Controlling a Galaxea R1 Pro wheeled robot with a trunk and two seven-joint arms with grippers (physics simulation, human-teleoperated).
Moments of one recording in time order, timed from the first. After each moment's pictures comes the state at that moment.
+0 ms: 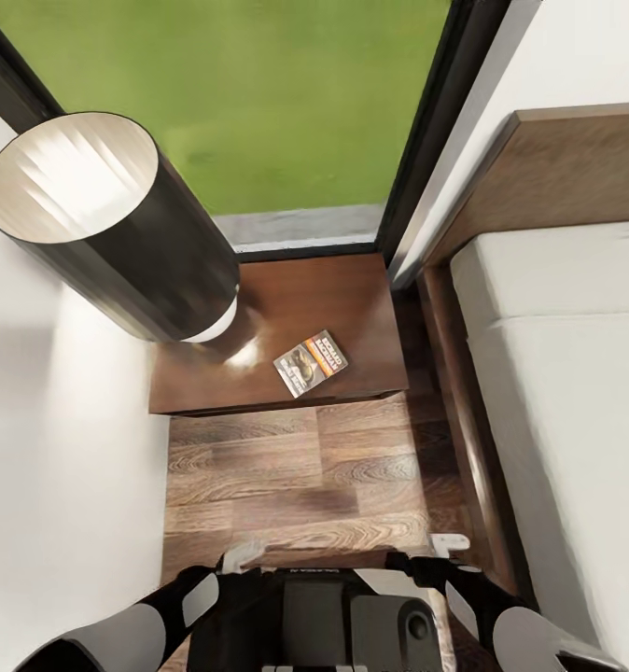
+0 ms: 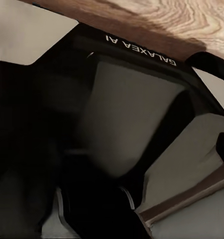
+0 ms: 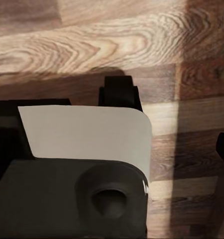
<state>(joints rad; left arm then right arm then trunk) -0.69 -0.05 -0.52 -0.11 0.90 0.32 -0.15 -0.68 -0.03 -0.21 -0.13 0.17 0.06 0.06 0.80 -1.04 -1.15</state>
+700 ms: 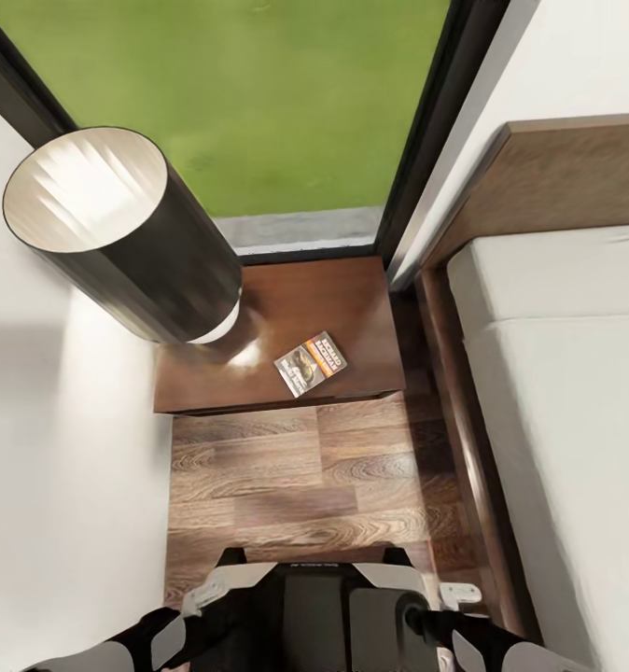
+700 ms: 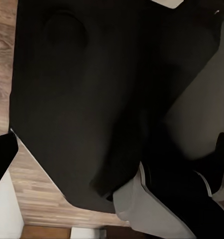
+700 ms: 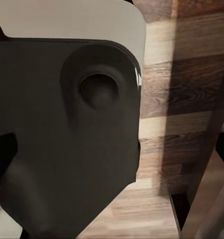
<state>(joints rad) -0.63 0.02 -0.51 -0.03 0.89 0.24 -0.07 -0.63 -0.04 -0.21 0.02 0.17 0.04 0.01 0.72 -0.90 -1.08</state>
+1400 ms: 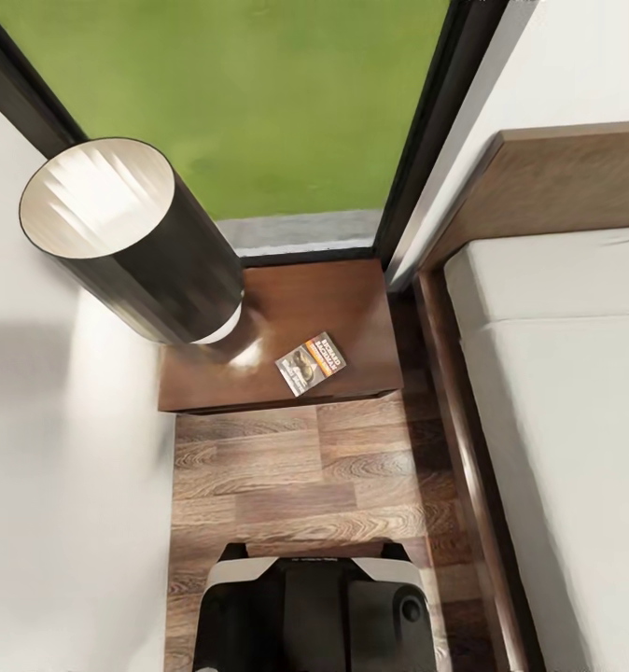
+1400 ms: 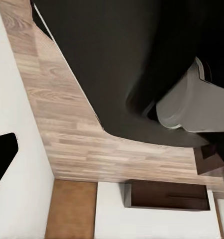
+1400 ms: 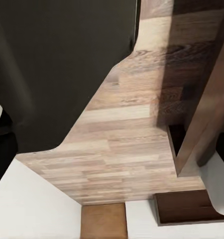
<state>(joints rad) -0.45 0.02 -0.53 -0.03 0.79 0.23 -0.08 -0.42 -0.04 -0.21 0.02 0.17 0.04 0.01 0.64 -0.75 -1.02</state>
